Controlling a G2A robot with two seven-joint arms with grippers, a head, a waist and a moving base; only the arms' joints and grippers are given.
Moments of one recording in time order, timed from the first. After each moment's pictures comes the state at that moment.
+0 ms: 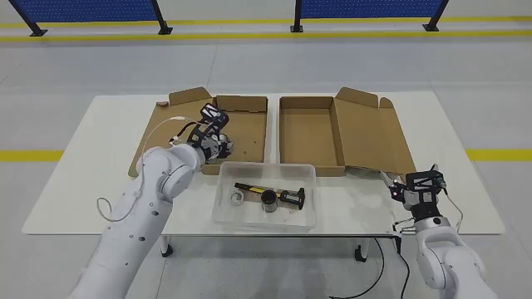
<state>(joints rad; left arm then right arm) 1.03 -1.18 -1.19 -1.53 1.23 -0.26 -0.77 -1.73 -1.15 1.60 -1.80 -1.33 0.00 0.00</state>
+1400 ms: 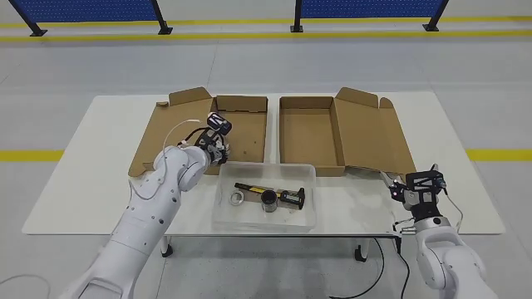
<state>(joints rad) 0.90 -1.22 -1.07 -1.20 1.27 -0.23 -0.73 -1.73 -1.15 1.60 -1.80 -1.33 0.00 0.00</state>
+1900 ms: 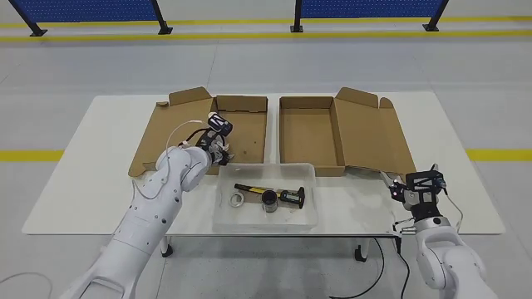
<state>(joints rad) 0.90 -1.23 -1.06 -1.20 1.31 -0.21 -0.72 -1.73 -1.15 1.60 -1.80 -1.33 0.00 0.00</state>
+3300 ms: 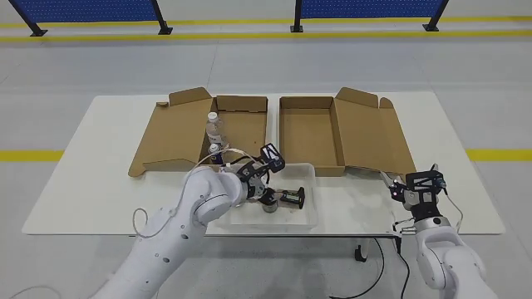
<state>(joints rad) 1.06 -1.22 -0.97 -1.64 1.08 -0.41 -0.94 -1.73 -1.15 1.60 -1.80 -1.33 0.00 0.00</state>
